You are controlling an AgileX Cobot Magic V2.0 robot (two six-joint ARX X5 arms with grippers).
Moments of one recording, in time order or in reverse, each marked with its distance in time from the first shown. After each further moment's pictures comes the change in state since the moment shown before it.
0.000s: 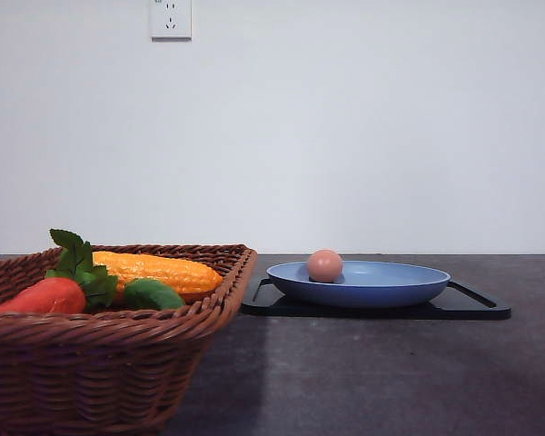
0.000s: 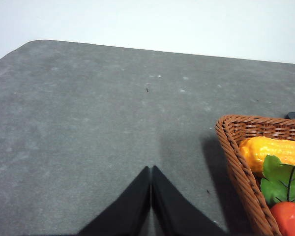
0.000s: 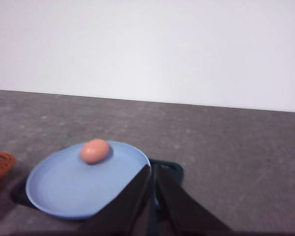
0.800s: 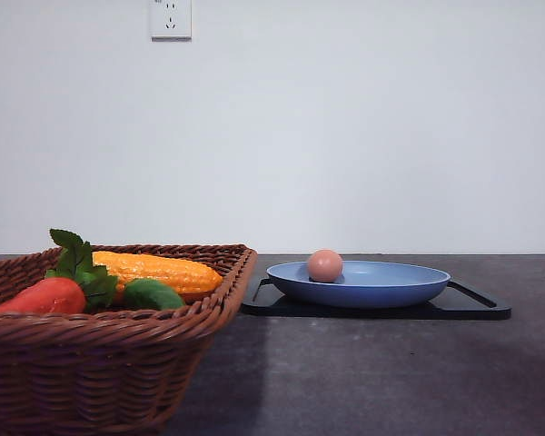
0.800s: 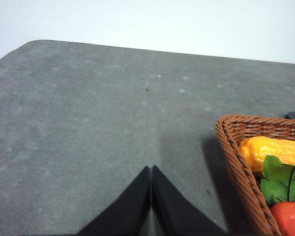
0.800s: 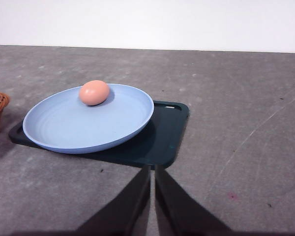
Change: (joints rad) left_arx 0.000 0.000 0.000 0.000 0.000 0.000; right_arx -0.055 -0.116 -0.107 -0.159 -0.070 0.012
